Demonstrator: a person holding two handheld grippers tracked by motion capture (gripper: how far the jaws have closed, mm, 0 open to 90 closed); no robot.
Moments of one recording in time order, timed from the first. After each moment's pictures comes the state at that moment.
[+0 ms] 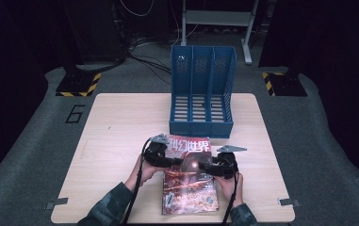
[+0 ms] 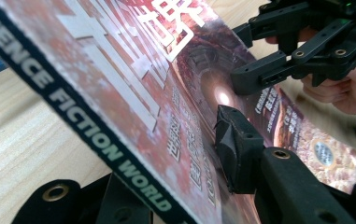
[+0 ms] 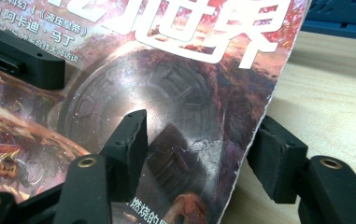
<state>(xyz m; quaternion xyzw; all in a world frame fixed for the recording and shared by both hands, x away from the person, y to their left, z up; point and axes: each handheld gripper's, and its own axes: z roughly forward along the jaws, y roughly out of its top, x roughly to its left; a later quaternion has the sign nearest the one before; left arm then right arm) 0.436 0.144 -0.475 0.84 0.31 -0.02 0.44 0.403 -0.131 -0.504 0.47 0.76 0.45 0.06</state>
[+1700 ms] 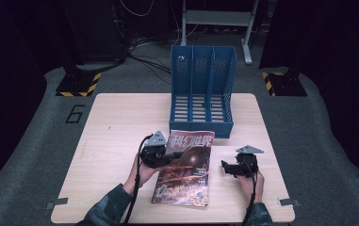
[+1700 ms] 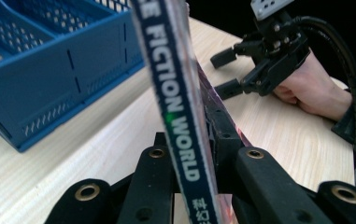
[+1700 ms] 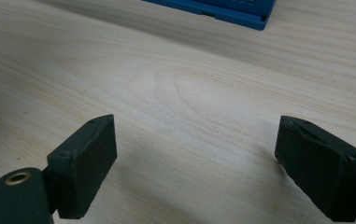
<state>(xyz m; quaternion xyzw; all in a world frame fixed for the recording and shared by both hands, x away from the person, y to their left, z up) 0.402 0.146 -0.428 0.82 0.26 0.08 0.50 0.414 -0.200 -0.526 0.50 0.76 0.36 0.21</state>
